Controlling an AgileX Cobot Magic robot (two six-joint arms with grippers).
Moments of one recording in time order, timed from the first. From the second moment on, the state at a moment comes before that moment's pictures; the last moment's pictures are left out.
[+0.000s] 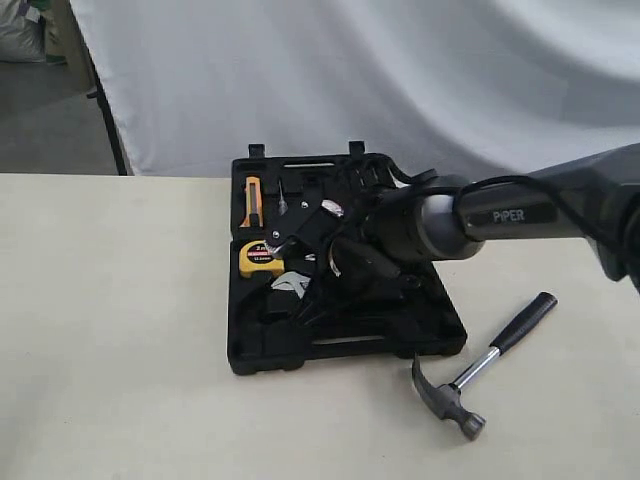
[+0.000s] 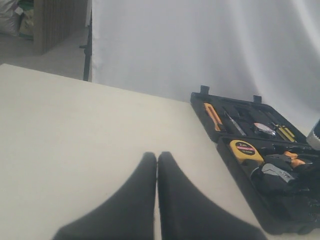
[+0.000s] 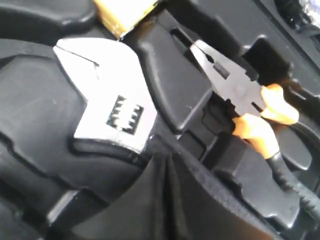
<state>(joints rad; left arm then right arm) 0.13 0.00 -0.01 0.02 0.10 -0.31 0.76 2.17 -1.40 -0.58 0.40 0.22</state>
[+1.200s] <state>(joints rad) 0.13 0.00 -0.01 0.02 0.10 -0.31 0.76 1.83 -1.20 -0.34 1.22 -0.56</state>
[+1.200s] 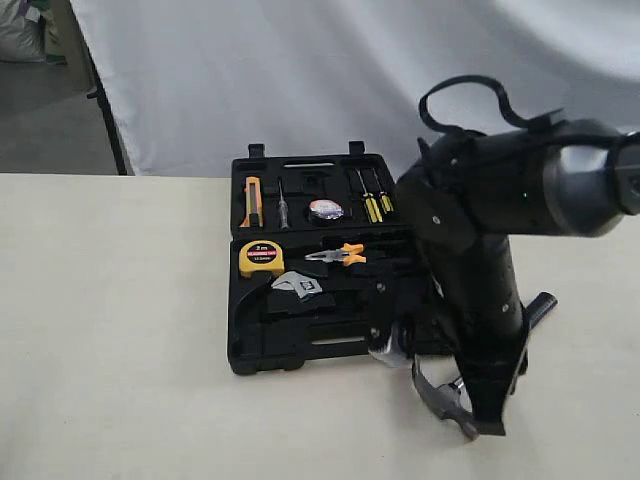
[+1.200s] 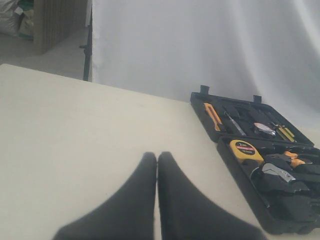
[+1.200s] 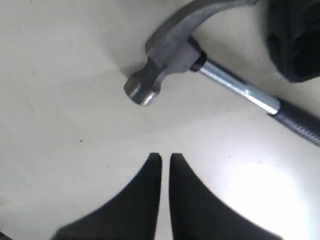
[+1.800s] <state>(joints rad) 0.13 0.00 -0.01 0.02 0.10 -0.31 0.76 1.84 -1.06 -0.44 0.85 -0.76</state>
